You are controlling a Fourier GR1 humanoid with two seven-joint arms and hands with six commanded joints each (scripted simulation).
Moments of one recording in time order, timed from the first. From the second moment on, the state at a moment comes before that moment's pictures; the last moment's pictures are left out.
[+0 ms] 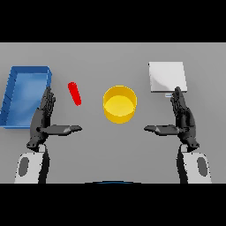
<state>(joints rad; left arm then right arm) 0.00 0.00 0.00 -1.57 0.00 0.00 0.00 0.00 0.00 0.00 -1.57 0.00 0.00 0.00</state>
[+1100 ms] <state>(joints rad) -0.04 0.07 -0.08 -1.55 -0.13 -0.03 0.08 0.10 -0.06 0.13 -1.71 0.20 -0.01 -0.11</state>
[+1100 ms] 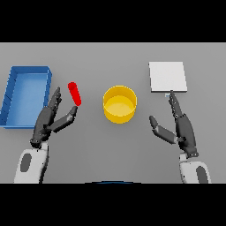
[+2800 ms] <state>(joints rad) -0.52 -0.01 0.05 -0.87 -0.20 0.13 -0.21 0.11 -0.05 0.11 -1.73 0.18 -0.01 -0.08</state>
